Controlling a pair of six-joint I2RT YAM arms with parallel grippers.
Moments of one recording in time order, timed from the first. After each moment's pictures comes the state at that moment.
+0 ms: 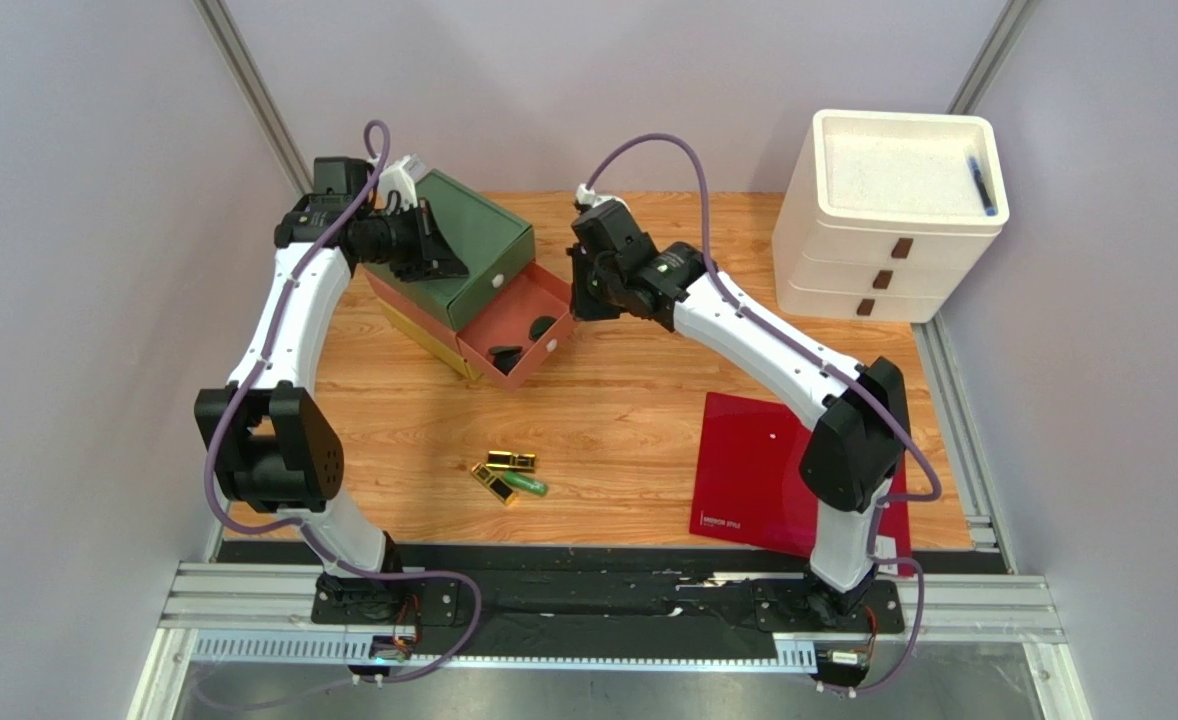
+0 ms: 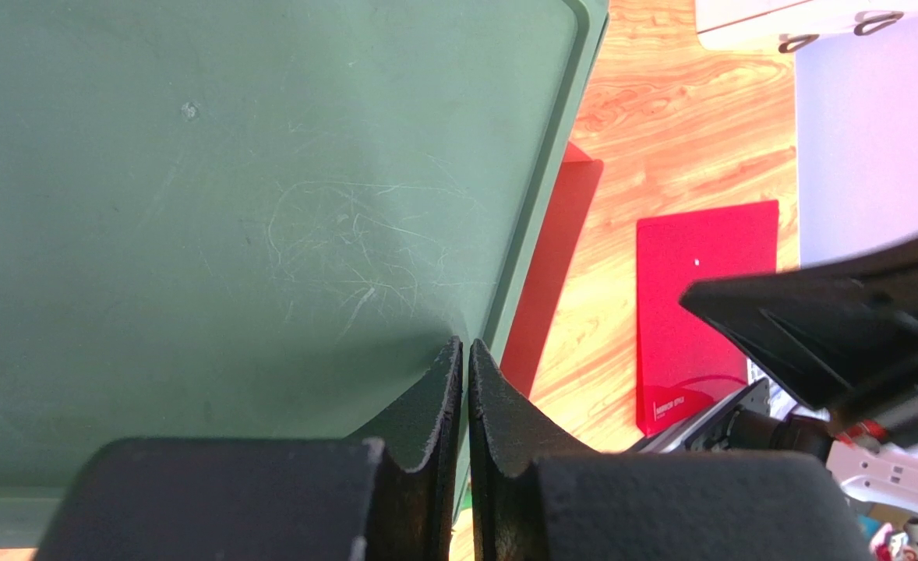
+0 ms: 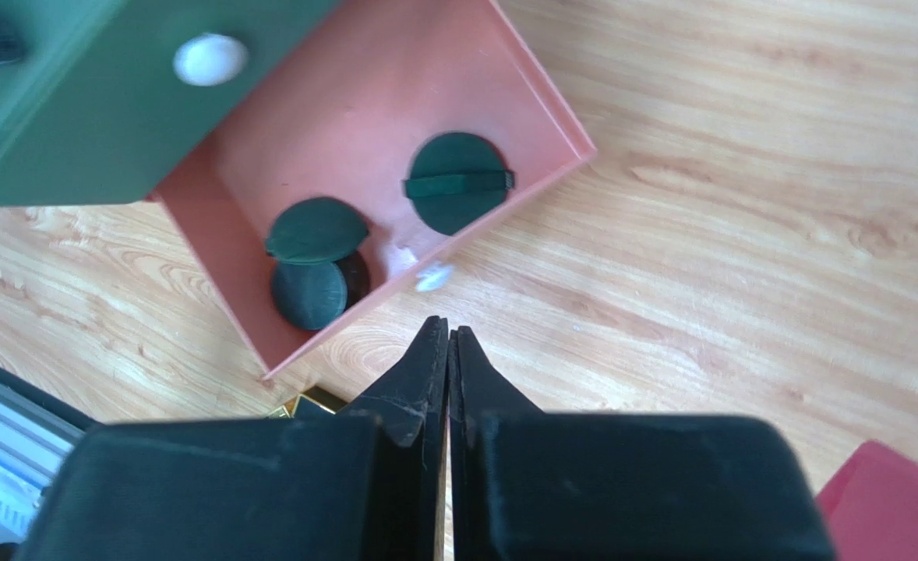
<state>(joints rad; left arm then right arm) 0.01 1.66 1.61 -0.79 0.65 -0.19 0.78 1.86 1.82 -0.70 0.12 0.51</state>
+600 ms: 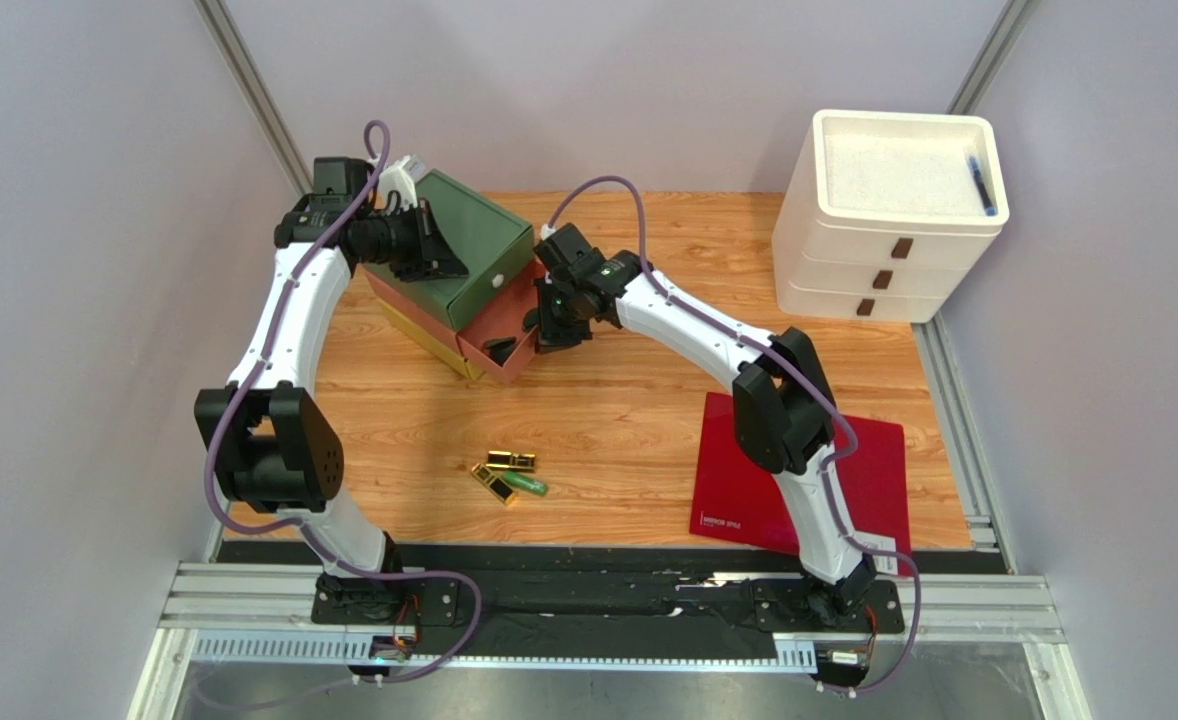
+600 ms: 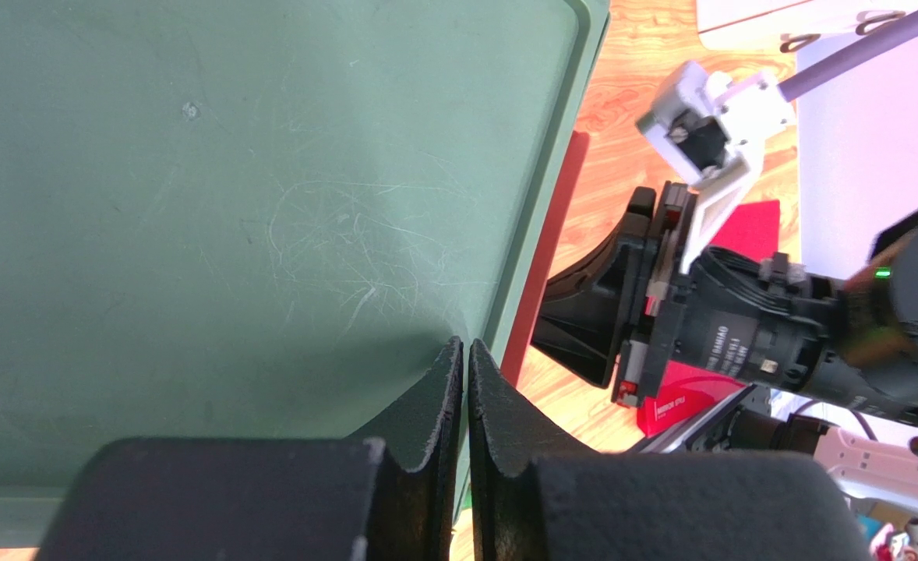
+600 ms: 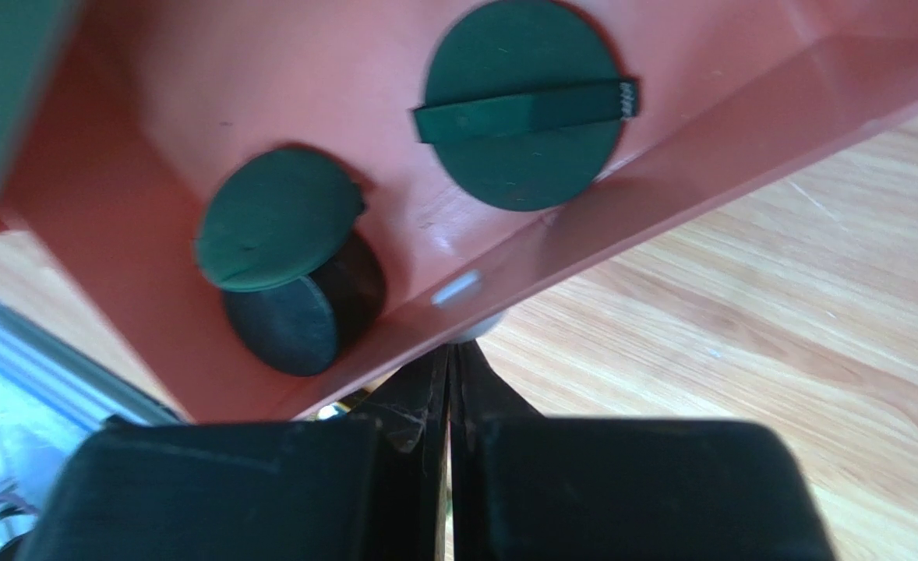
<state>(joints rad) 0.01 1.66 1.61 -0.80 0.64 -0.18 0.76 2.16 1.94 -0.73 -0.10 0.62</state>
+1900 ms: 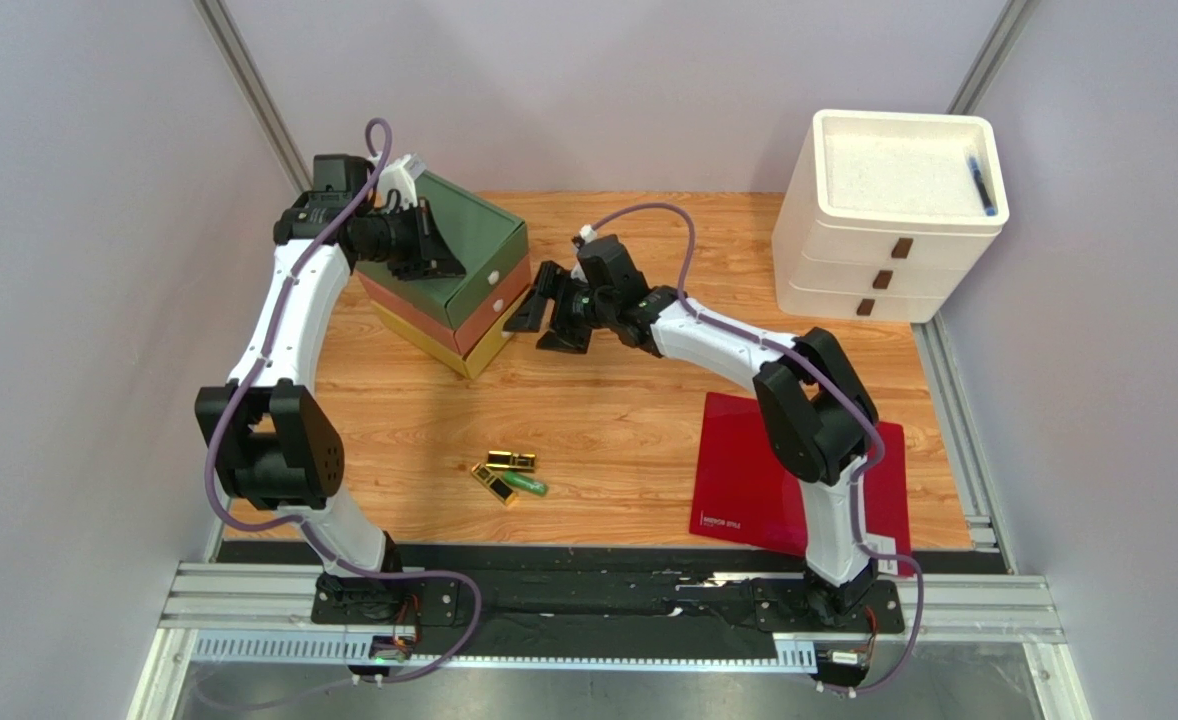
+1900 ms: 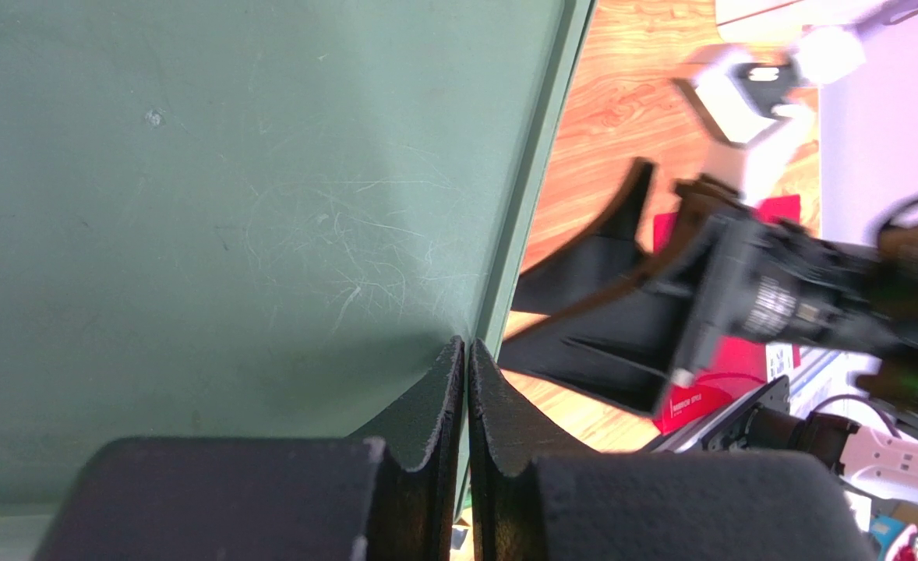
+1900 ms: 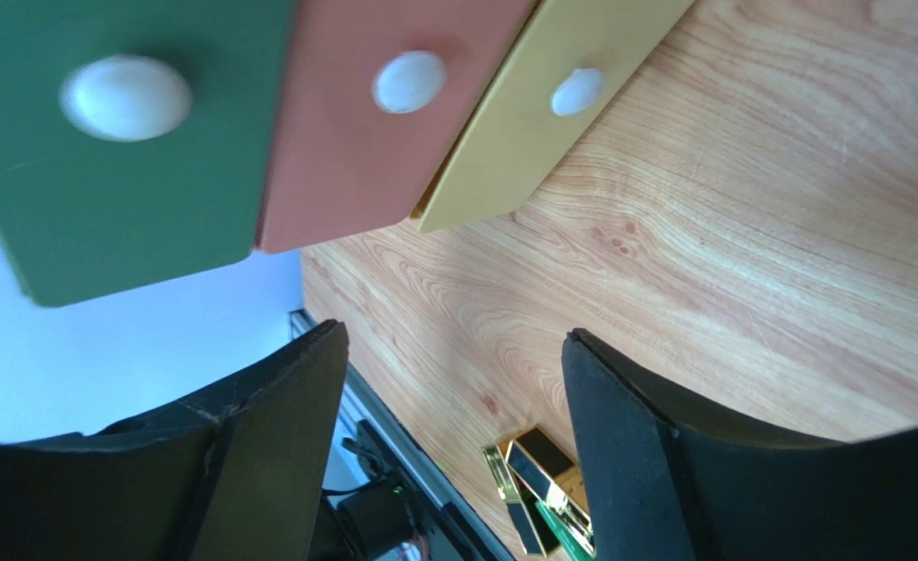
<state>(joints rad) 0.02 1.68 1.63 -0.83 0.63 -0.15 0.70 2.01 1.53 -0.09 -0.35 0.97</state>
